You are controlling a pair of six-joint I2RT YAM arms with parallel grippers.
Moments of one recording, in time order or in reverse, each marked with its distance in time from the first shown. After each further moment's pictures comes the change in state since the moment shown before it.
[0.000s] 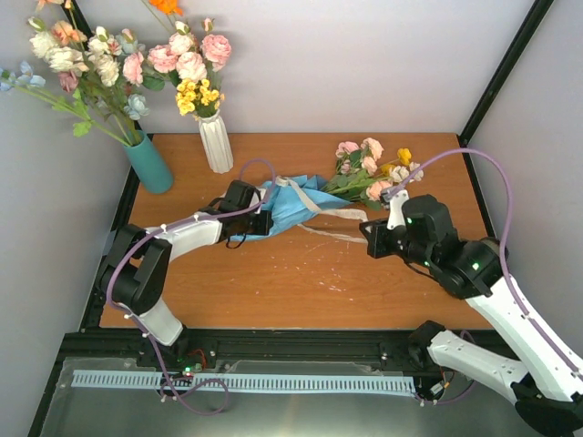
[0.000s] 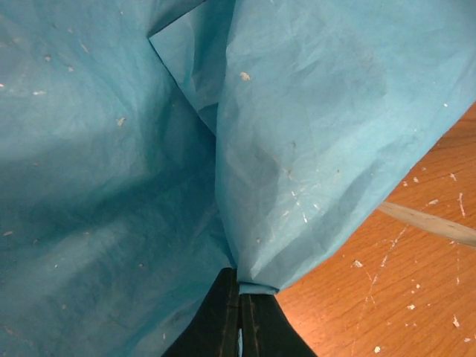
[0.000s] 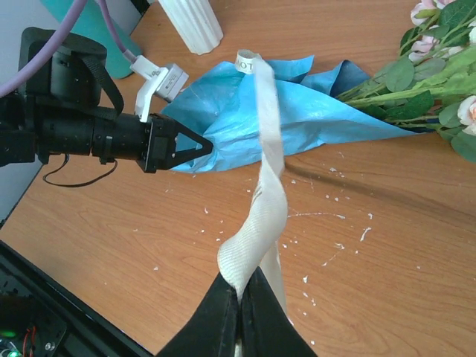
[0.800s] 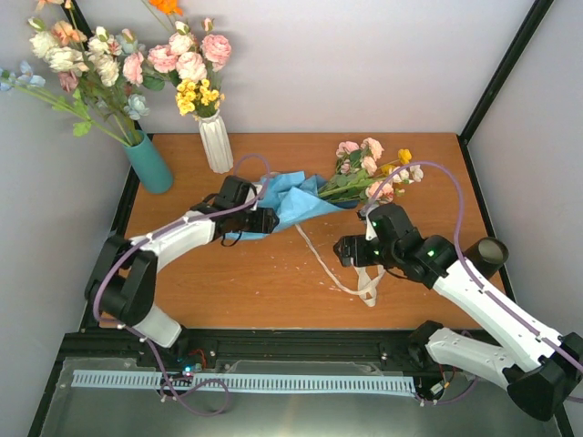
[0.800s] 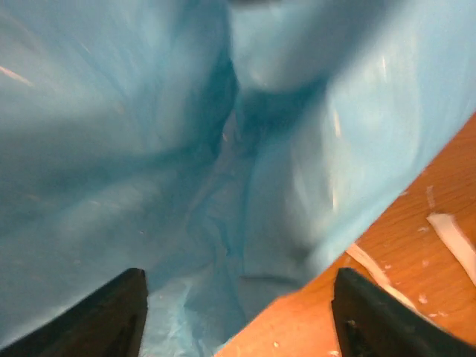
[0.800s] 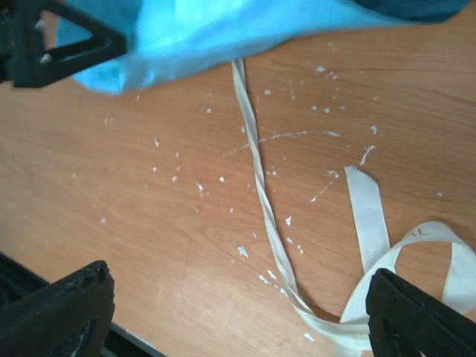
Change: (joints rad) left arm 0.003 -0.060 0.035 -0.114 -0.006 0.013; right arm 0.000 0.105 -0.218 0.077 -0.042 0.062
